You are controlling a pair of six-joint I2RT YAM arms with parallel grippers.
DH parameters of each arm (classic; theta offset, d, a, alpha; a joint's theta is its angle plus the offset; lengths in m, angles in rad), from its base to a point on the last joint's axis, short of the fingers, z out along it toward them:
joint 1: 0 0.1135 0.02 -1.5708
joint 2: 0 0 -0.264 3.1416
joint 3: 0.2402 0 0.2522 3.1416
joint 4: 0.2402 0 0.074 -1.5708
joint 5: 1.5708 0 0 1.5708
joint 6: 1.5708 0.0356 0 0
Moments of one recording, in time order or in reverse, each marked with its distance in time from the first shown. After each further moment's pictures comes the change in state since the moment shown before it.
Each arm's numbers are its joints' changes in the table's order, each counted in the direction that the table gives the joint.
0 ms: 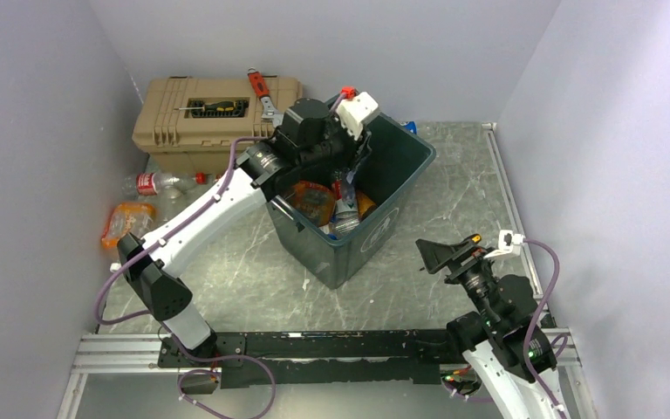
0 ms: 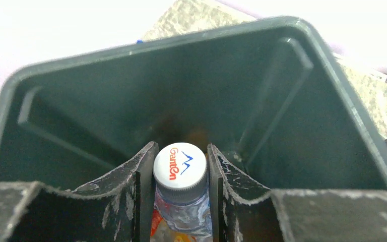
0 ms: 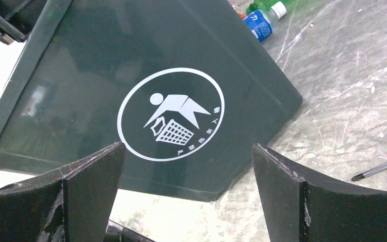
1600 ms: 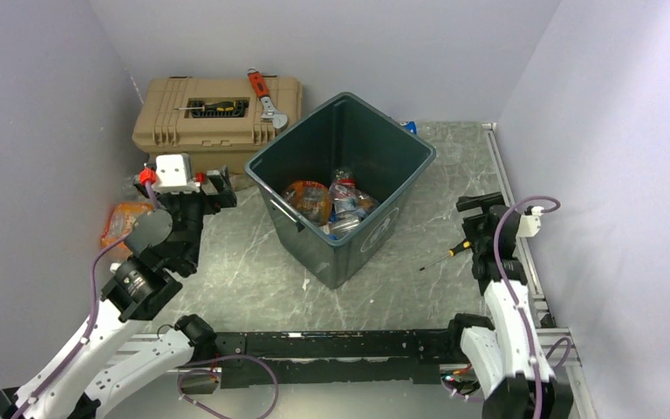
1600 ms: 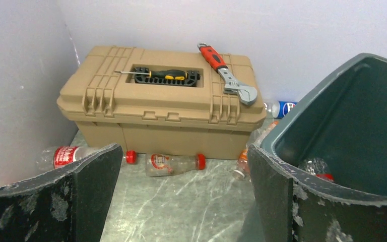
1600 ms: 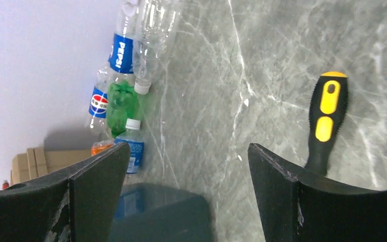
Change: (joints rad) left arm 0.109 -0.974 -0.830 -0.215 -0.831 -0.147; right arm -0.520 0.723 -0.002 -0.340 0.131 0.217
